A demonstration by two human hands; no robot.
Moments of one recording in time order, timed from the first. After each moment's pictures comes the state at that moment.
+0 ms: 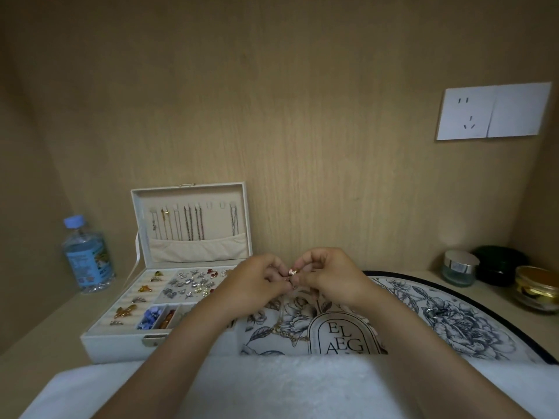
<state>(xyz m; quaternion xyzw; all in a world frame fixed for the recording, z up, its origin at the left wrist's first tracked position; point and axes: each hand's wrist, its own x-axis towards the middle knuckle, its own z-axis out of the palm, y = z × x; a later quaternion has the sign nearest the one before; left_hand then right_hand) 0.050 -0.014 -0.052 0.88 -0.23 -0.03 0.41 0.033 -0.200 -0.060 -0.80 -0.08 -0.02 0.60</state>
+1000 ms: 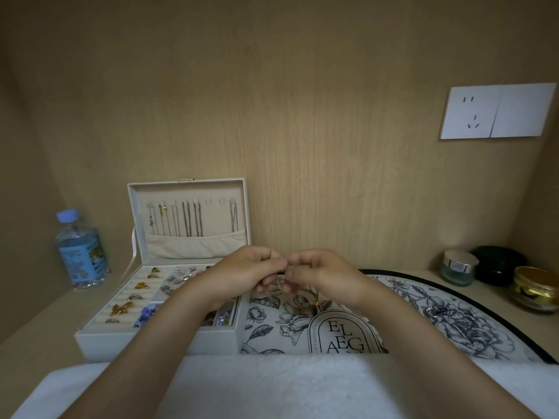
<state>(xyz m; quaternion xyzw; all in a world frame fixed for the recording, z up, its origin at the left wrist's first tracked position) 0.052 -0.002 -0.030 0.81 -0.24 -0.14 0.51 0.025 -0.193 -0.051 -0.80 -0.15 0.06 0.58</state>
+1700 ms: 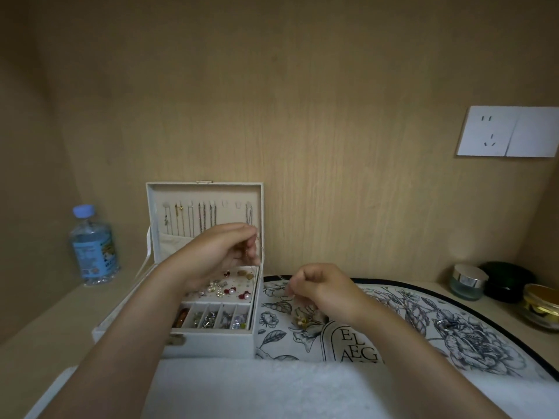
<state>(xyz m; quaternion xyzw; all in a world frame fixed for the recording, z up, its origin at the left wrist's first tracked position) 0.070 0.057 -0.001 0.72 -0.22 -0.12 0.65 0.024 -0.163 -0.058 -0.85 -0.07 0.01 0.53</state>
